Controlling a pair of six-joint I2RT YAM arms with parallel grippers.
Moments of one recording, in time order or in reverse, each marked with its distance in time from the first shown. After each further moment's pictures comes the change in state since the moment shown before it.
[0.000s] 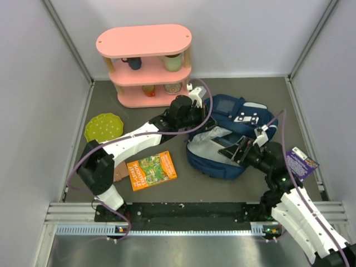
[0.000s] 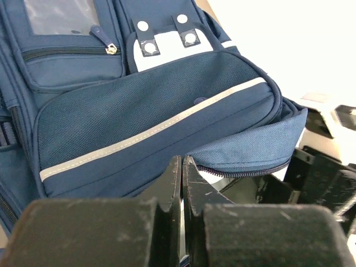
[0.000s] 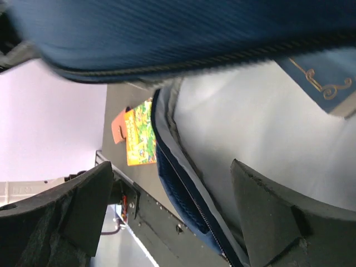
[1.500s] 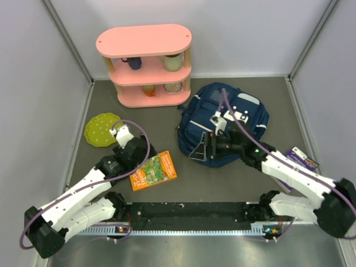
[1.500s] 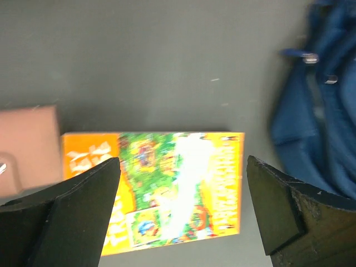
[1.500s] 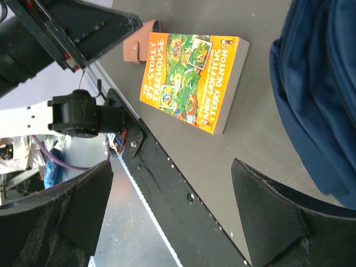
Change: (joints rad) left arm 0.067 -0.814 -0.600 -0.616 -0.805 -0.327; right arm 0.336 0.516 0.387 0.033 -0.087 -0.251
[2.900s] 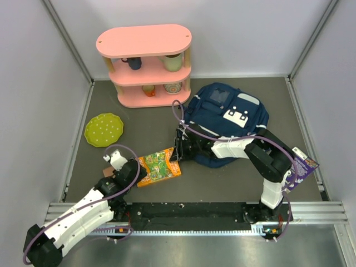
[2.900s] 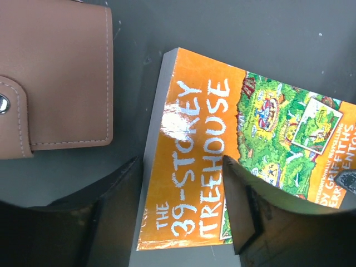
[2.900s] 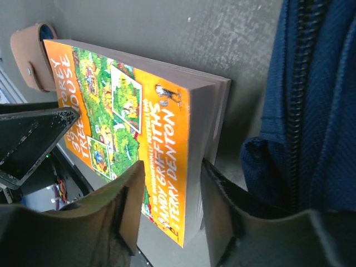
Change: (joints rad) left arm 0.031 -0.288 -0.441 0.007 0.062 -0.259; right arm 0.177 0.796 0.282 0.234 0.146 0.072
